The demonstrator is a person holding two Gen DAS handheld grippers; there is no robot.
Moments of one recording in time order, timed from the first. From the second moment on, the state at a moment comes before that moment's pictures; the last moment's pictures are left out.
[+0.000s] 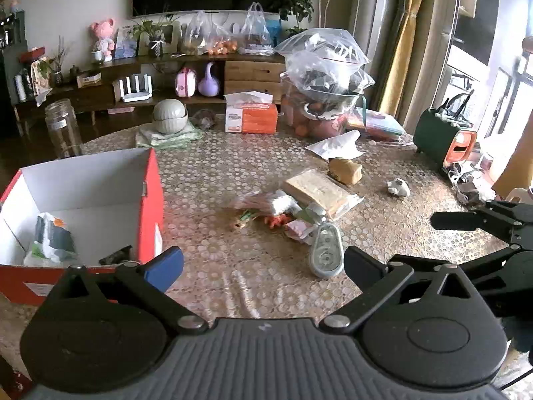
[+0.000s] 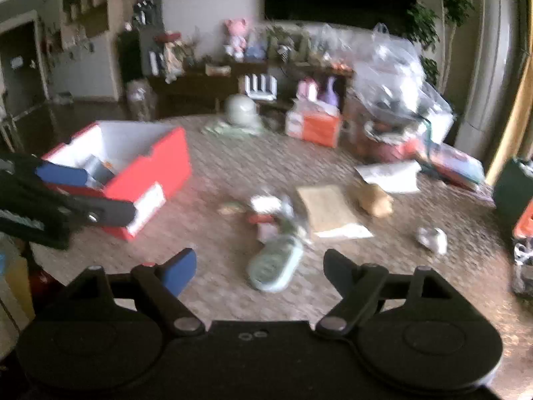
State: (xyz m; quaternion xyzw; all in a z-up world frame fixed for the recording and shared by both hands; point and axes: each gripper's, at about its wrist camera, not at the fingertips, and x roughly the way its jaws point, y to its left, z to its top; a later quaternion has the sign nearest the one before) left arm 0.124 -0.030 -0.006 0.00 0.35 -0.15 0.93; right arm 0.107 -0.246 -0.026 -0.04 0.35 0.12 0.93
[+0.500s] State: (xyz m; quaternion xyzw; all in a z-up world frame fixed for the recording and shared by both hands) left arm 0.157 -0.103 -0.056 0.01 0.38 -0.16 0.91; right arm 0.156 -0.358 -0.063 -0.01 0.39 0.02 0.92
